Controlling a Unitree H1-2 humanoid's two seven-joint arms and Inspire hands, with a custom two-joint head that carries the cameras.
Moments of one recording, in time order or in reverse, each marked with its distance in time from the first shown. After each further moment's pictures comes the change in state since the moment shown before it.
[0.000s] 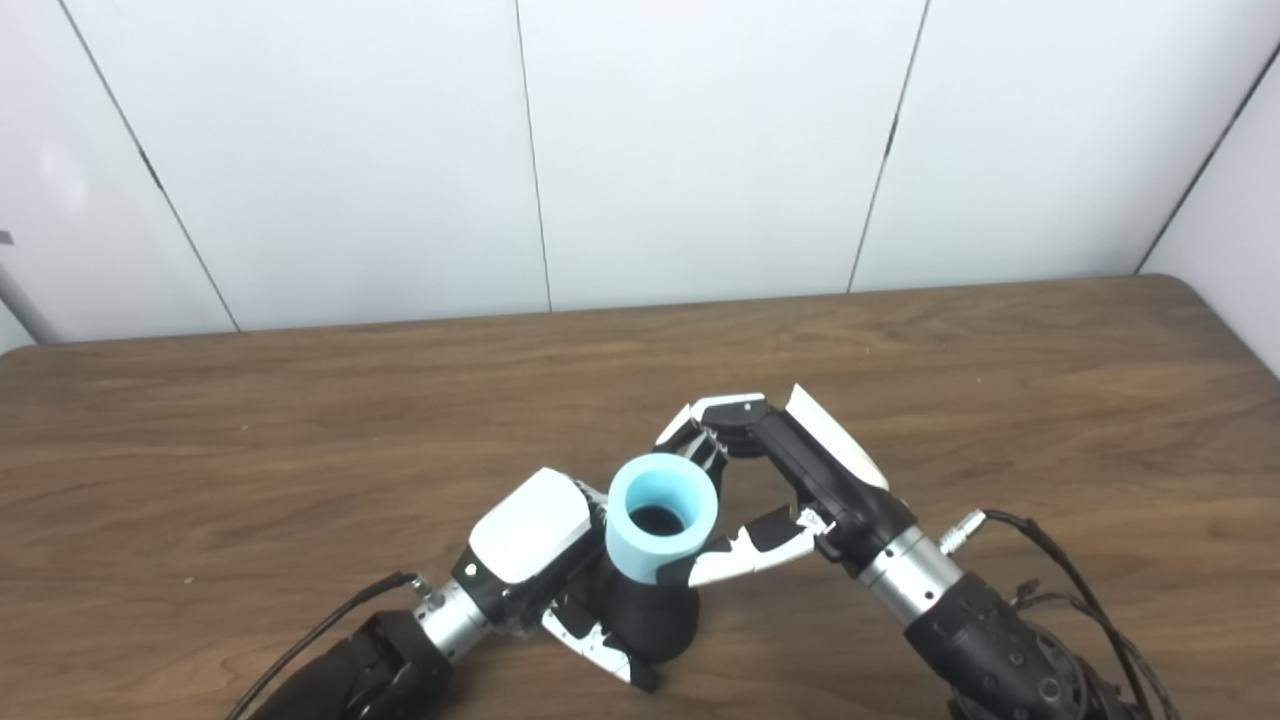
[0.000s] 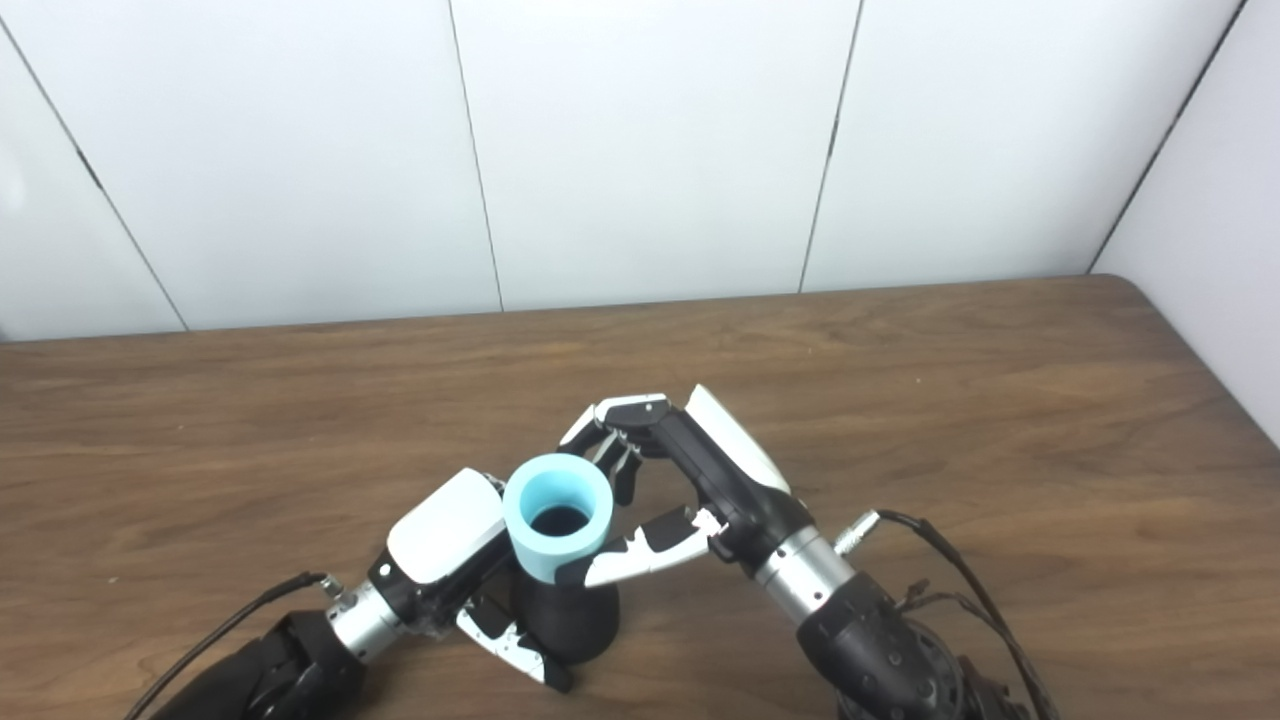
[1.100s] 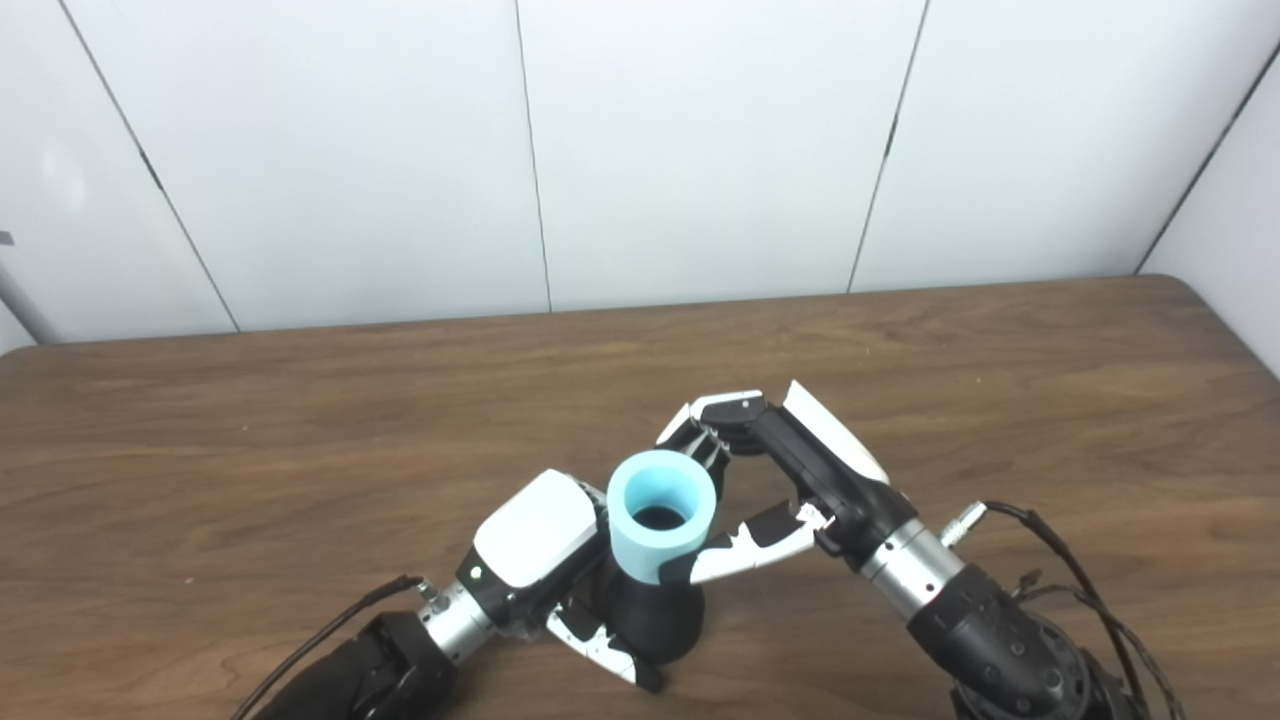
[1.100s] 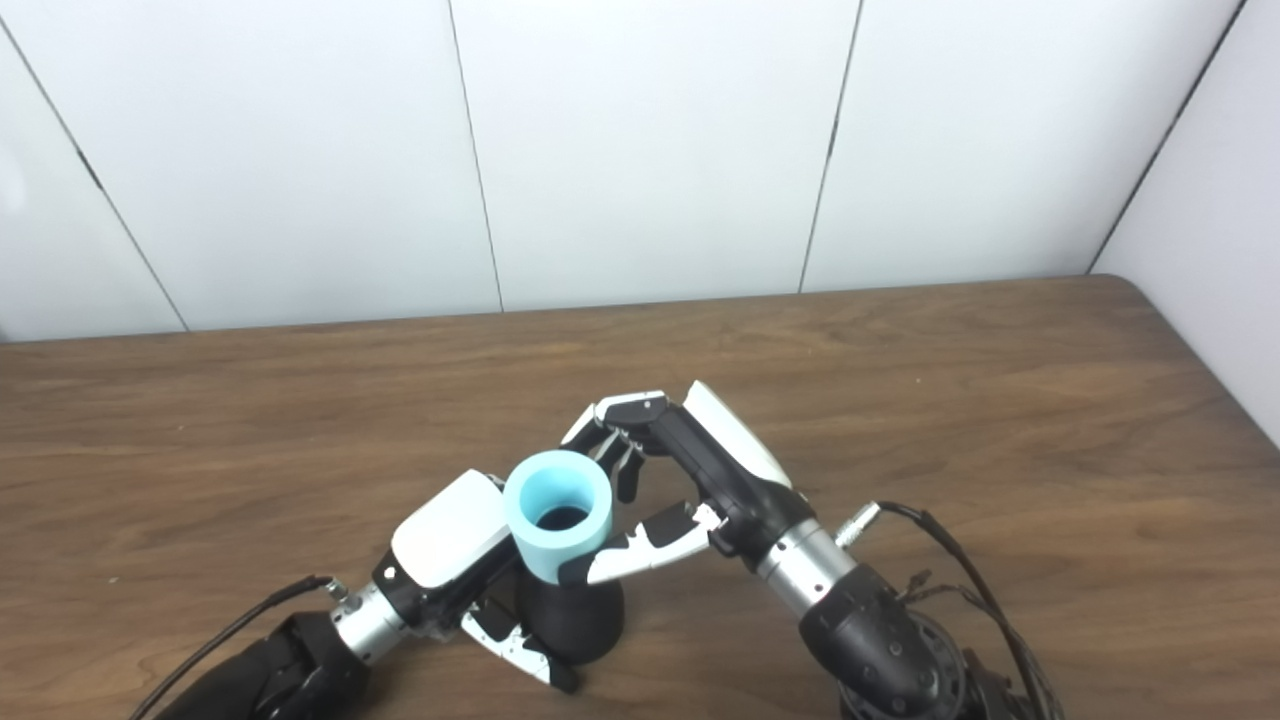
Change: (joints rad) left arm -0.001 -0.002 -0.007 0.000 0.049 0.002 0.025; right arm -0.012 0.000 -0.010 -0.006 -0.018 0.033 0.033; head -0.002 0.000
